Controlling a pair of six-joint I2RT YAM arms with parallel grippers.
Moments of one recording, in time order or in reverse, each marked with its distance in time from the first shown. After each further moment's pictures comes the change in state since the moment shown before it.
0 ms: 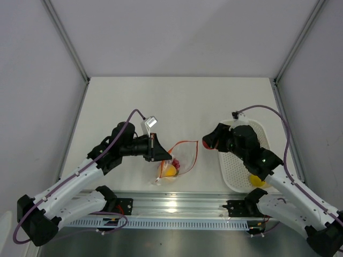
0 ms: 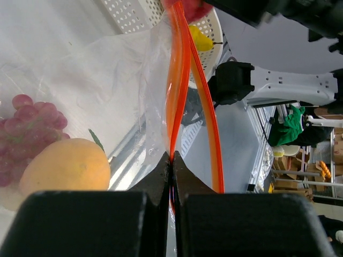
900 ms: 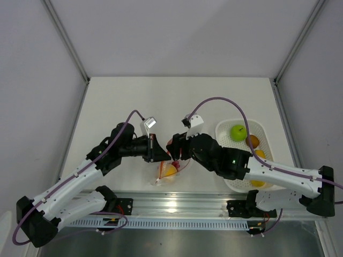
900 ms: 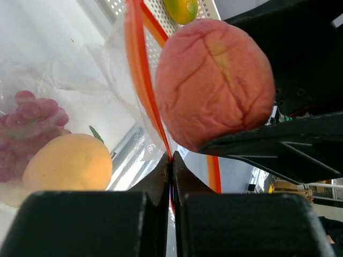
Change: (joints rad) left arm 0.000 -0.016 -0.005 -0.016 -0.005 0.000; right arm 0.663 0.346 0.345 0.120 0.380 -0.220
